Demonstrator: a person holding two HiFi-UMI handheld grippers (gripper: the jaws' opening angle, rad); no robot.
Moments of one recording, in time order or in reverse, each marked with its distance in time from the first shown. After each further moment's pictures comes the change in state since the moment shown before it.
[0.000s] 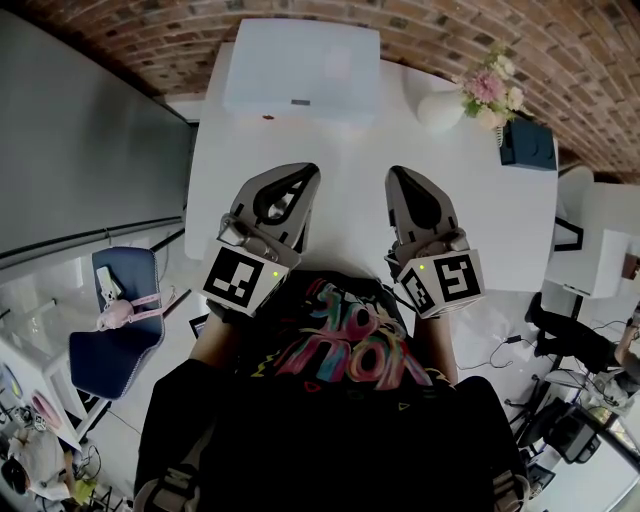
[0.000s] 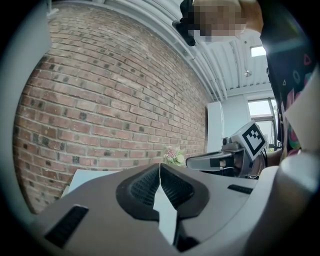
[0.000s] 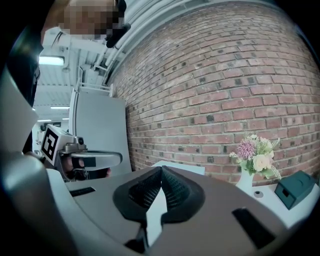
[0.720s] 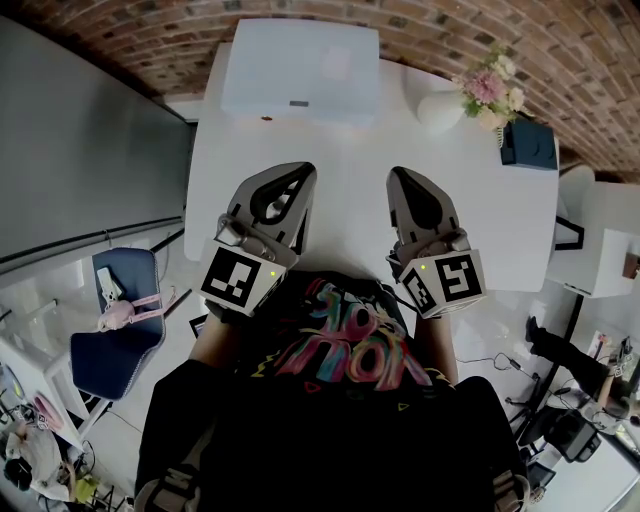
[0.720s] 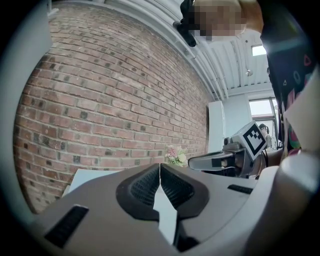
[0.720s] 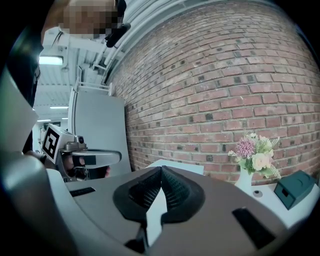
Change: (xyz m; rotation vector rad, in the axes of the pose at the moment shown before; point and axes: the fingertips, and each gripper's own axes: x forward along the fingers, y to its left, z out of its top) left arm 0.007 0.007 -0.002 -0.005 0.008 0.010; right arm 0.004 -0.010 -0.002 0.002 0.012 -0.002
